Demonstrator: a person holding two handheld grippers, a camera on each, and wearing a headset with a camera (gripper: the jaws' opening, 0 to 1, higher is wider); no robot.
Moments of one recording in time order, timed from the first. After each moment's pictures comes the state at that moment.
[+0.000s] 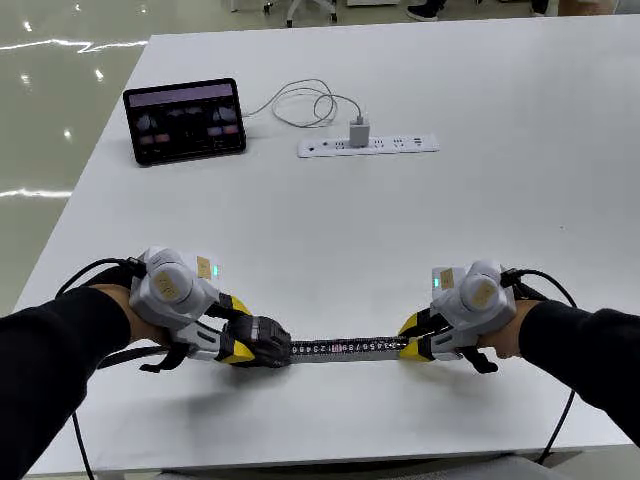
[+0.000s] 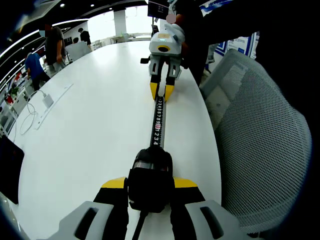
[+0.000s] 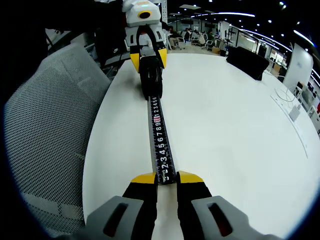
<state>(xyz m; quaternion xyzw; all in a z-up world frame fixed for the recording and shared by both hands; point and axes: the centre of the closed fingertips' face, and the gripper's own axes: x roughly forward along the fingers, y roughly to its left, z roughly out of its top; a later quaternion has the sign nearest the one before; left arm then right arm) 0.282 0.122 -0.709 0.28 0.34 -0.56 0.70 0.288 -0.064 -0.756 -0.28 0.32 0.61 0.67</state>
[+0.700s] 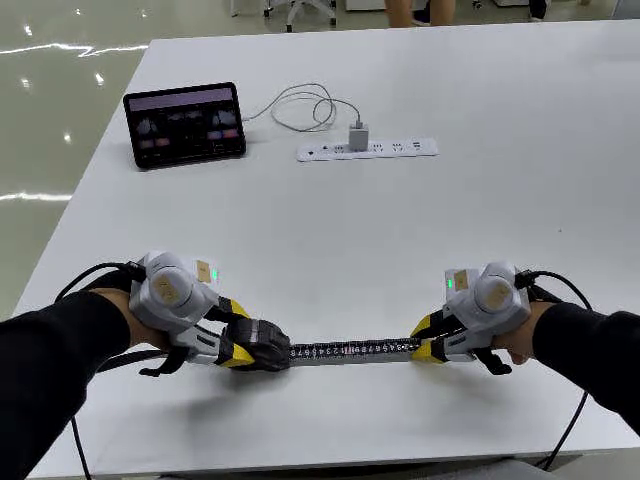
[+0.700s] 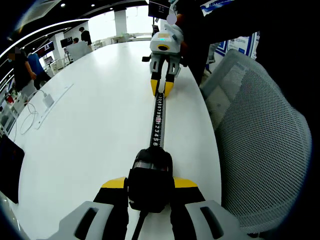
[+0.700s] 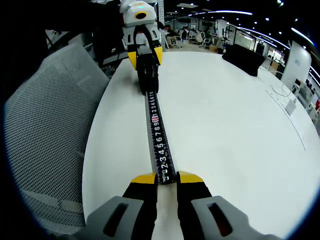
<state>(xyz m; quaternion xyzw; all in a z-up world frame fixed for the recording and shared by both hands) 0.283 0.122 -0.710 0.28 0.34 -0.56 0.70 0.291 -0.083 -0.756 -0.28 0.33 0.60 0.68</state>
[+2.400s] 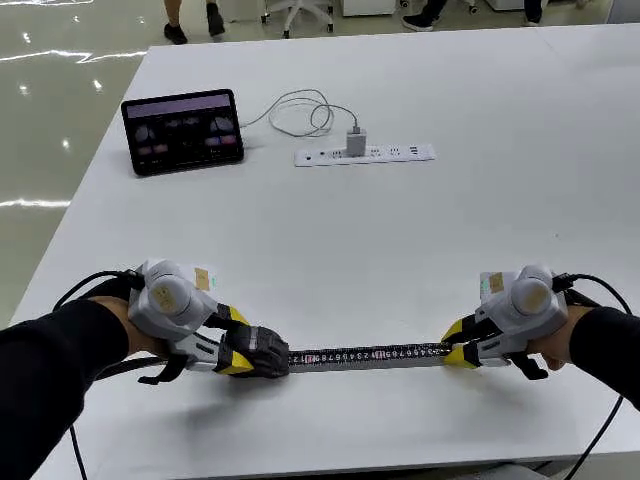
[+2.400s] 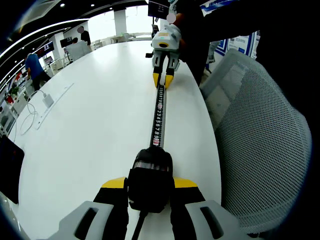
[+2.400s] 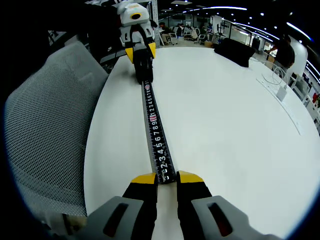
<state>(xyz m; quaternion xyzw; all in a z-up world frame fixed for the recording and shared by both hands) 0.282 0.122 -0.710 0.29 0.34 -0.56 0.70 0.290 -0.129 -0.755 -0.28 0.35 0.58 0.68</state>
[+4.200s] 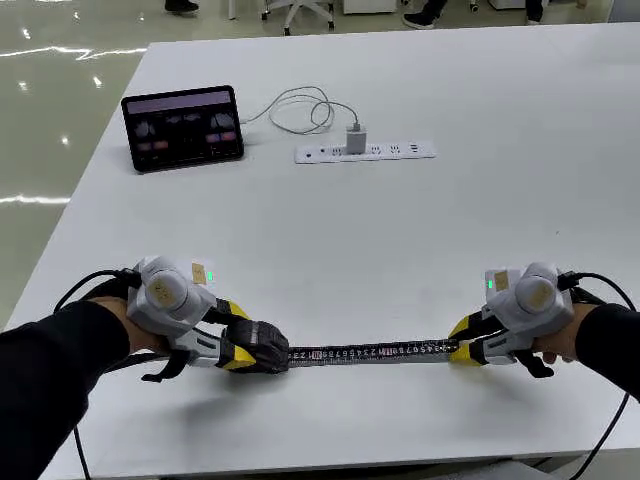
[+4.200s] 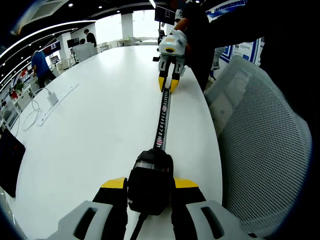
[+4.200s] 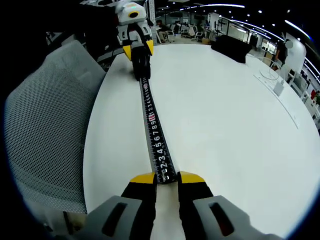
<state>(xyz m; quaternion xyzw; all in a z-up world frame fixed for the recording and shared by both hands) 0.284 0.119 -0.708 0.26 0.33 -0.55 0.72 0.293 -0.137 -0.757 -0.27 0.36 0.57 0.69</state>
